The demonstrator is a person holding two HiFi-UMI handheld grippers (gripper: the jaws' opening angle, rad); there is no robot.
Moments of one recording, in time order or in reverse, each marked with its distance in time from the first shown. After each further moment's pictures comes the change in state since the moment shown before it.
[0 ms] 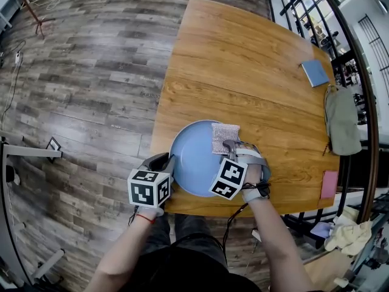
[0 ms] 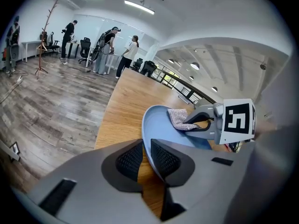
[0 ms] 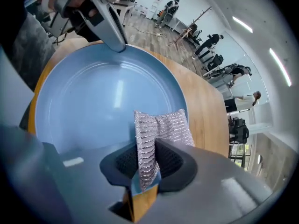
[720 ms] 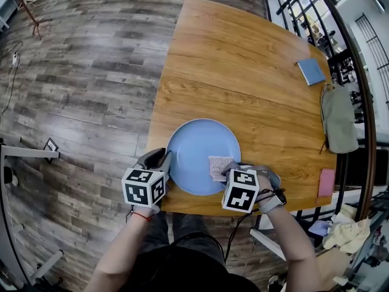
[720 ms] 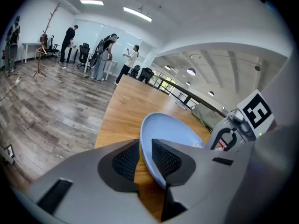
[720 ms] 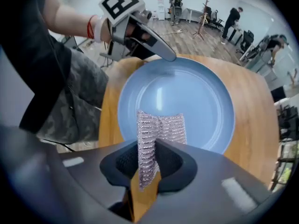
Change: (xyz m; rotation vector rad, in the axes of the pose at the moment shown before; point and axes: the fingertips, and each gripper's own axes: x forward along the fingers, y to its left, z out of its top) left arm 0.000 -0.003 0.014 0.018 -0.085 -0.027; right arm -0.074 0.090 -0.018 0.031 -0.032 0.586
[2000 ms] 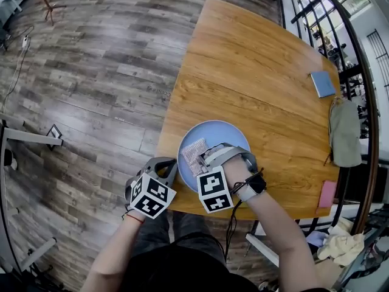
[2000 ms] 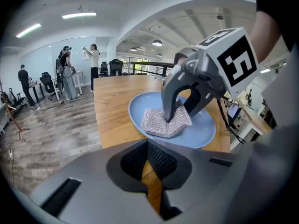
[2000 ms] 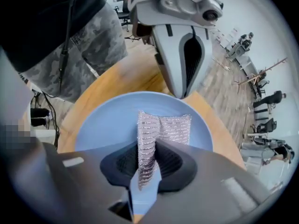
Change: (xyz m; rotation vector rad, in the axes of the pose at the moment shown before) left arm -0.023 -0.004 -0.036 0.533 0.182 -0.022; right arm 0.029 -0.024 0.101 -0.746 0.071 -0.190
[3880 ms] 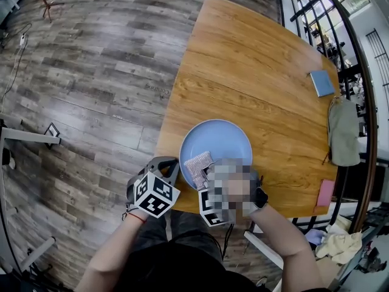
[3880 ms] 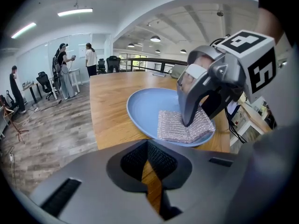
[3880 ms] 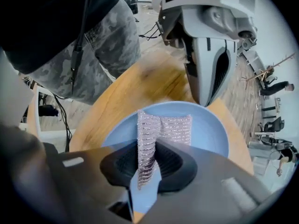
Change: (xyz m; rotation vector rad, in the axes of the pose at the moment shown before) left arm 0.009 -0.007 0.000 0.022 0.048 -0.014; right arm -0.003 0.048 0.005 -0.007 0.044 0.076
